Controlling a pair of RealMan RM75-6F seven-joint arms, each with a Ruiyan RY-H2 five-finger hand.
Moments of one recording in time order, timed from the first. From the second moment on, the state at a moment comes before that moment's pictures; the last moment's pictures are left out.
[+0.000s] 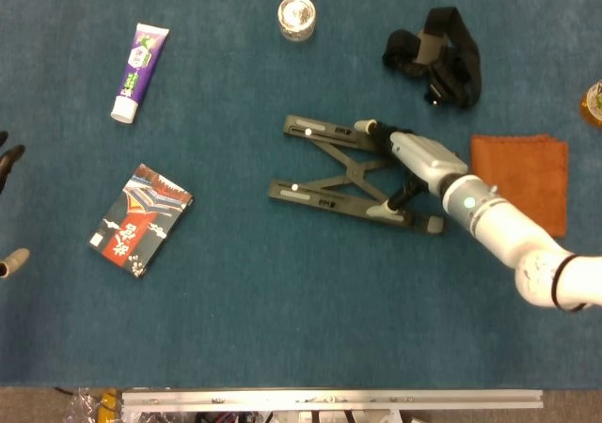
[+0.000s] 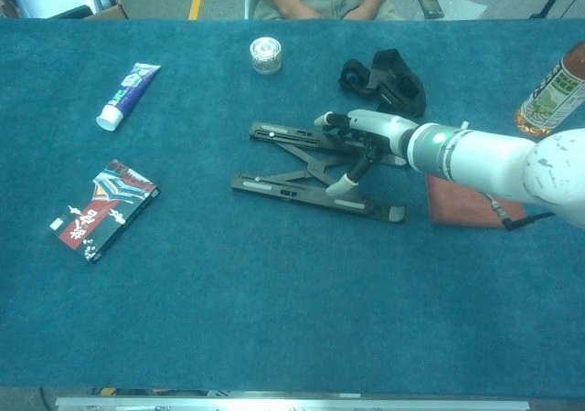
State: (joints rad) left arm -0.15 -0.90 0.04 -1.82 1.57 1.34 0.08; right arm 0.95 -1.51 0.12 -1.61 -0.52 0.64 -0.09
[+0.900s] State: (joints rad) left arm -0.18 -0.89 0.08 -1.85 1.66 1.29 0.12; right arm 0.88 -1.39 0.13 -1.83 -0.58 0.69 0.01
